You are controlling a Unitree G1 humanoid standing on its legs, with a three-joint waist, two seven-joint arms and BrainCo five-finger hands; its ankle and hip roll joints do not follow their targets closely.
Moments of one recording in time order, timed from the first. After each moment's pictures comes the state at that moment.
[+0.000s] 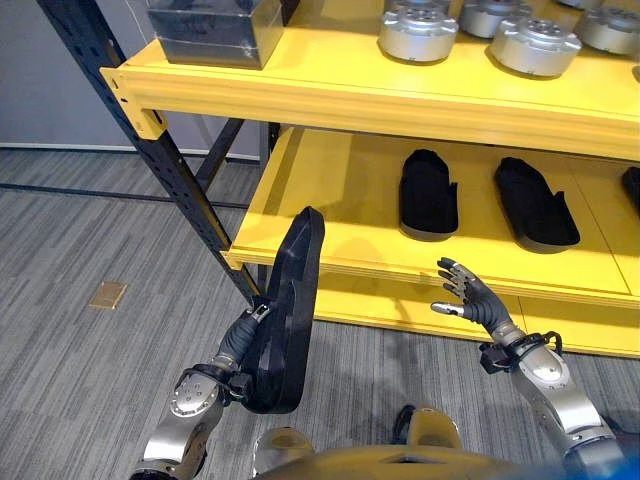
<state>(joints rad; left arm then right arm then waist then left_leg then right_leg) 0.25 0.45 -0.15 0.12 -0.43 -0.06 -0.10 0.13 -0.50 0.20 0.10 0.37 -0.11 0.15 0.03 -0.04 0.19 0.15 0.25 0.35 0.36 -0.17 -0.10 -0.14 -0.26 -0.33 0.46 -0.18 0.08</state>
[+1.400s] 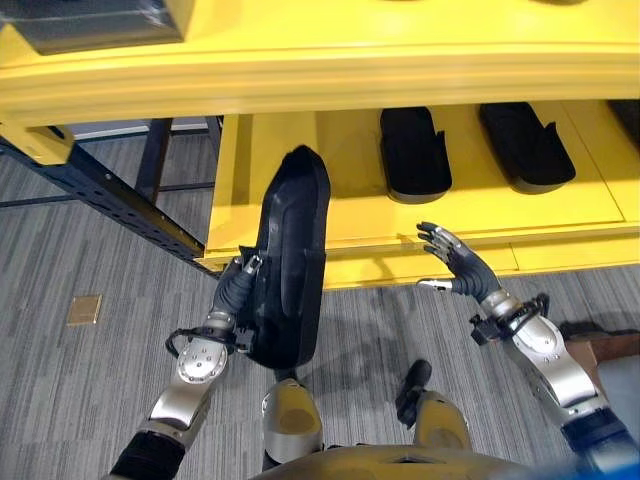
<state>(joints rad) 0.07 0.52 -0.21 0.08 -0.26 -0.23 0.21 -0.05 -0.56 0.28 -0.02 0.37 -0.19 0.20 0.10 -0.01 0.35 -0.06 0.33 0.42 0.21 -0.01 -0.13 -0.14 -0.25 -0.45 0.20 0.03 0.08</state>
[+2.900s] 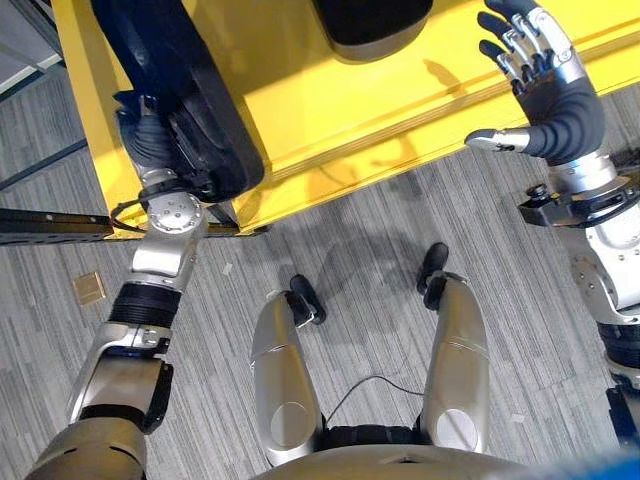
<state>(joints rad) -0.61 0.65 -0.07 0.33 -0.30 -0.02 0.68 -0.47 -0.69 0.04 -0.30 0.47 -0.18 0.12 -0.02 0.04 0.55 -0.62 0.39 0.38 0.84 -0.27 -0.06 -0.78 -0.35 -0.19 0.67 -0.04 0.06</state>
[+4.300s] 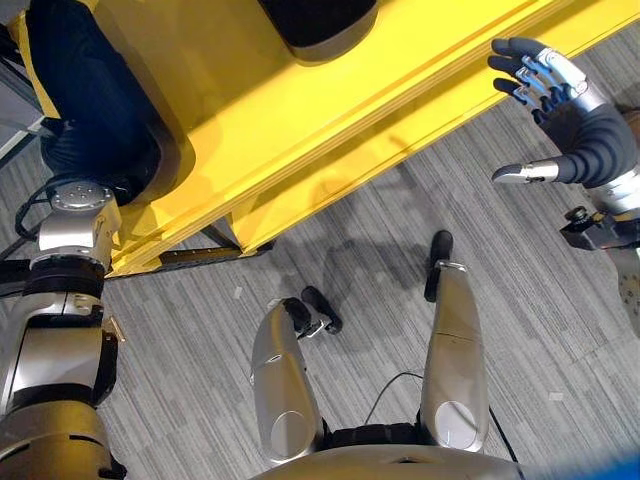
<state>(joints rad) -0.78 0.88 -0.09 0.76 -0.46 0.22 0.44 -0.32 -0.81 -0.10 -0.35 0.53 -0.11 0.31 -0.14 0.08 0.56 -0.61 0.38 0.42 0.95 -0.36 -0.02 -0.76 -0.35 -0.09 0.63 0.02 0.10</state>
